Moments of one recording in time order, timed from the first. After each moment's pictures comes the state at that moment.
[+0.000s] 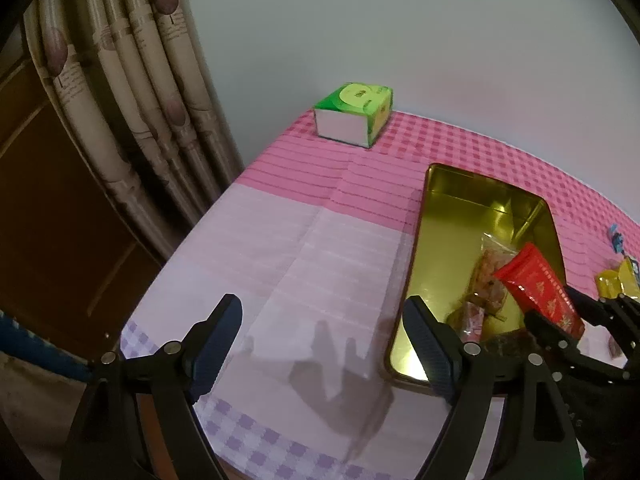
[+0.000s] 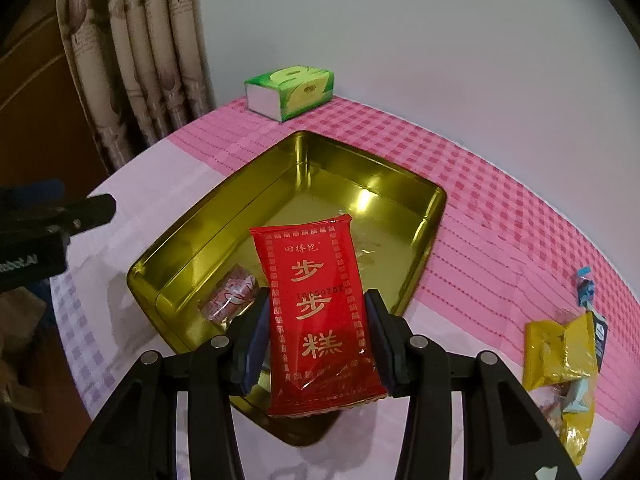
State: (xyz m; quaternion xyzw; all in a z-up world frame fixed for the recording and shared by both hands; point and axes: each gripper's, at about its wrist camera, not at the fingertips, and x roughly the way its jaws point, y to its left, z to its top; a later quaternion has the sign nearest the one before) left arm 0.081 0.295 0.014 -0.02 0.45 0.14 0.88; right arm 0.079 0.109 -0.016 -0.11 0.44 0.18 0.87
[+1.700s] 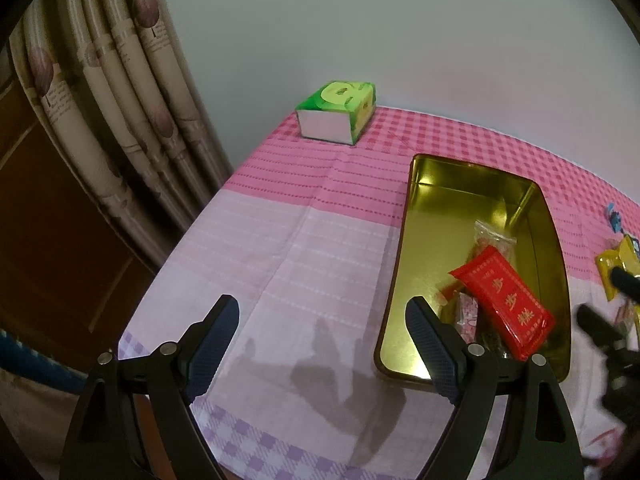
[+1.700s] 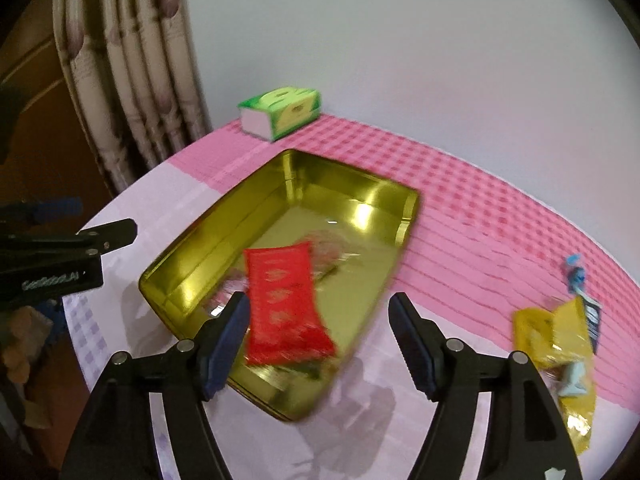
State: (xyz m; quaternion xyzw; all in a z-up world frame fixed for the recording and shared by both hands) left arm 0.082 0.280 0.008 0.02 0.45 0.11 0.89; right arm 0.063 0.077 0.003 -0.08 0.41 0.17 0.89
